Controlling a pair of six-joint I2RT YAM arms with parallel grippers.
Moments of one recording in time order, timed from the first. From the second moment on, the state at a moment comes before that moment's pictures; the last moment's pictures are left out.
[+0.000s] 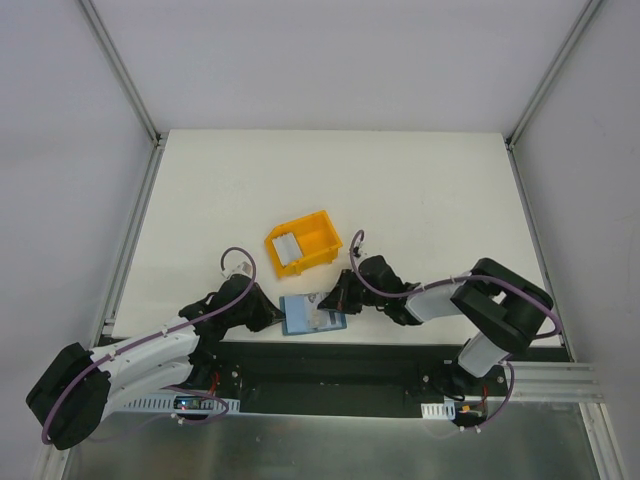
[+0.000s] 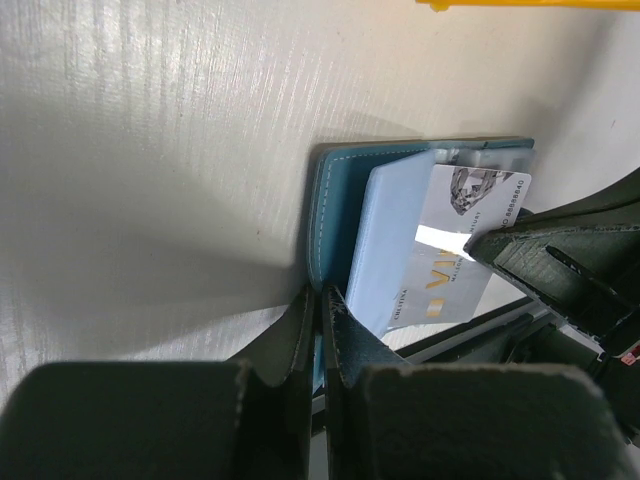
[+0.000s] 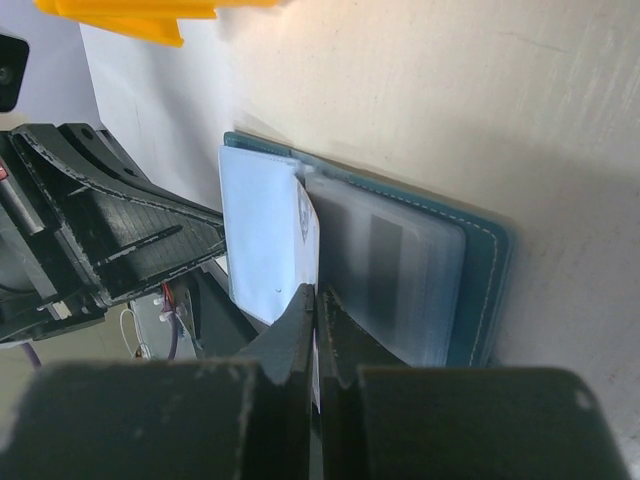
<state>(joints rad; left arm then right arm) -0.72 0.85 0.16 -0.13 0.07 -1.21 0.90 1.61 0.45 0.56 -0.29 1.08</state>
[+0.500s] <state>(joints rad) -0.72 0.85 0.16 -0.13 0.08 -1.21 0.91 1.65 0.48 0.56 -0.28 1.08</state>
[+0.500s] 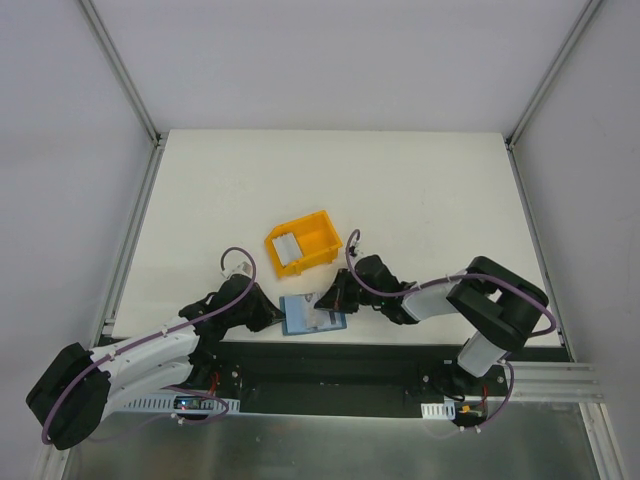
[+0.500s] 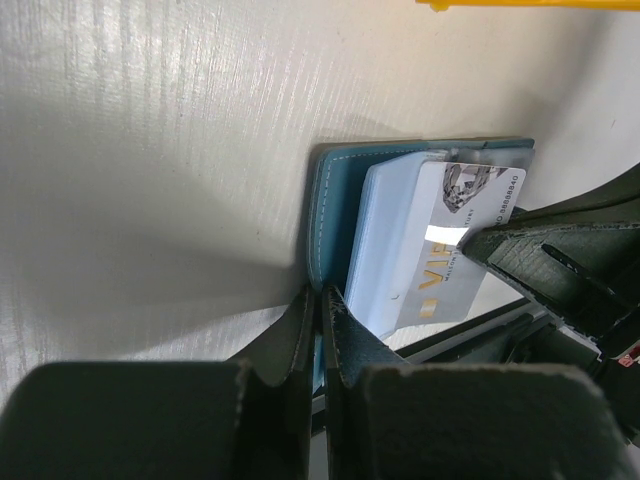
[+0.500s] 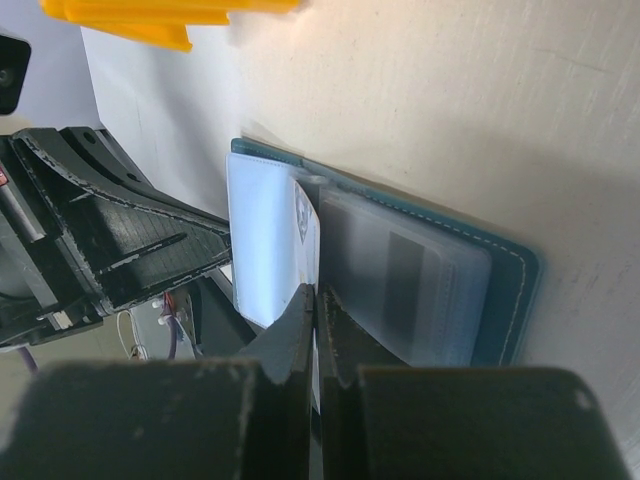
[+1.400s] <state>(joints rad) -0.72 0.84 0.16 -0.13 0.08 -1.21 1.01 1.57 0.64 0.19 -0.12 1.01</state>
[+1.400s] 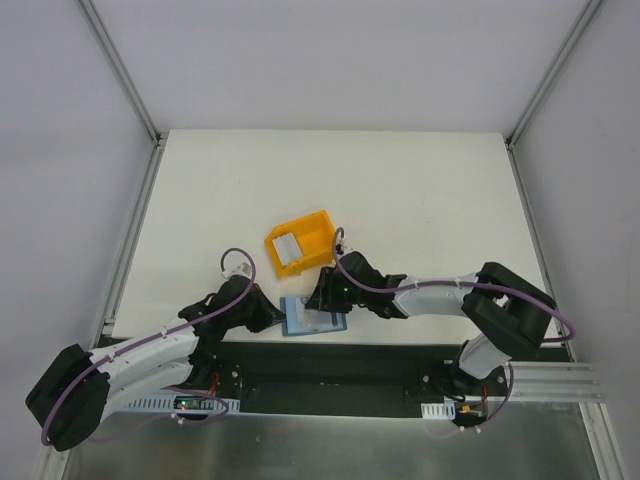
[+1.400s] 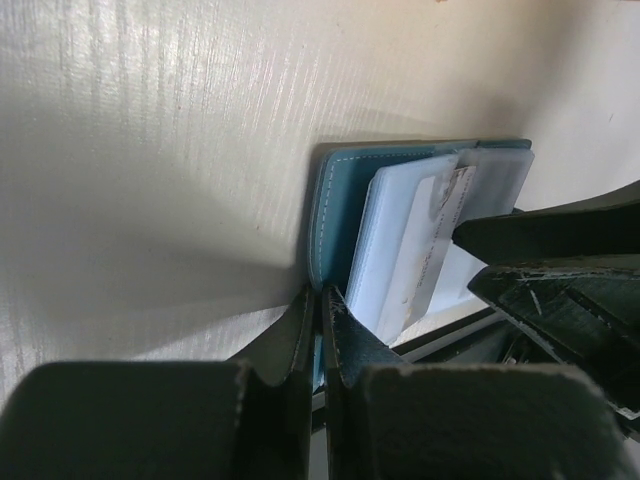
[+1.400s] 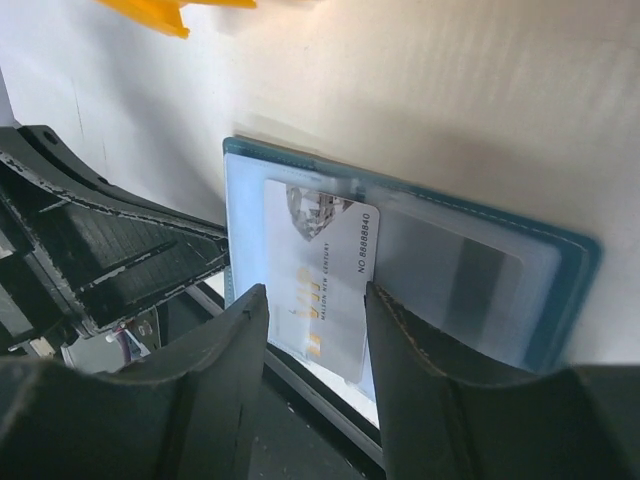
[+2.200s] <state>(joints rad) -0.72 0.84 0.15 -0.13 0.08 -1.21 1.07 1.63 0.78 0.00 -0.11 0.94</state>
